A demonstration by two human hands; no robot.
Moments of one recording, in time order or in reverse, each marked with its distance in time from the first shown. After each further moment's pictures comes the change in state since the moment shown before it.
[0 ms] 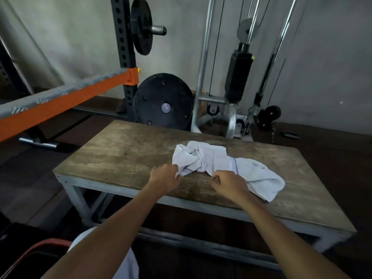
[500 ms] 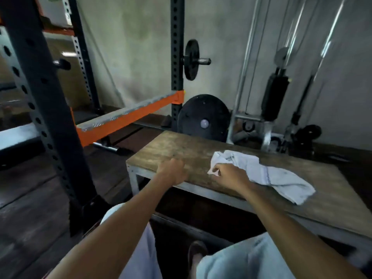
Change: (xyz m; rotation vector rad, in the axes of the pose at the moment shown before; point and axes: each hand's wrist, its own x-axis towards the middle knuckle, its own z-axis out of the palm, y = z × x) left_hand -0.138 -0.048 -0.101 0.127 0.048 -0.141; right_hand -0.062 -0.120 -0.037 -0.025 -0.079 -0.254
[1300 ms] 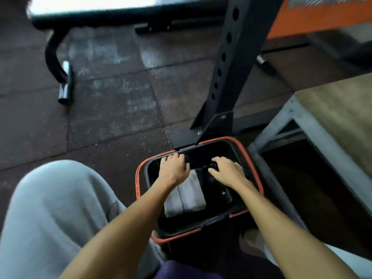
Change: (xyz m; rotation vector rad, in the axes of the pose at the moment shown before) left_hand -0.212 -0.293 0.248 -0.196 -0.080 -0.918; right_hand 0.052 -0.296 0.356 -0.203 -0.553 -0.706
